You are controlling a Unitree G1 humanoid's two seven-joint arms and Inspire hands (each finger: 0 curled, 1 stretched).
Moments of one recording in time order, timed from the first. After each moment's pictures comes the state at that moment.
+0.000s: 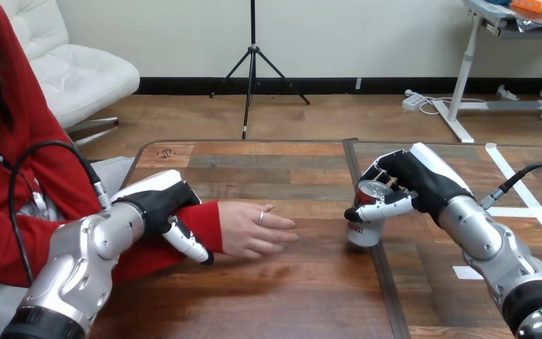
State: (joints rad) left arm -0.48 0.46 -0.30 0.40 0.60 0.19 -0.48; right arm -0.72 -0.37 0.16 1.19 -0.42 -0.35 0.06
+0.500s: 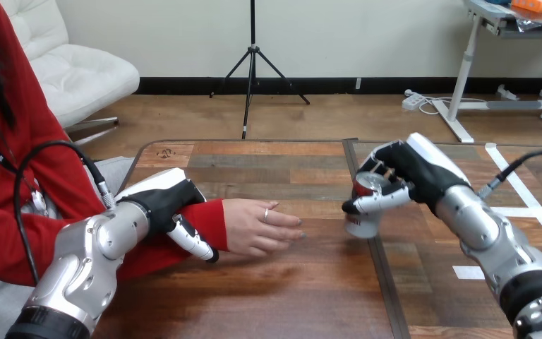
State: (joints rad) left arm -0.48 0.45 -0.30 0.40 0.60 0.19 -0.47; right arm -0.76 -0.37 0.16 1.19 -0.44 -0.34 0.06
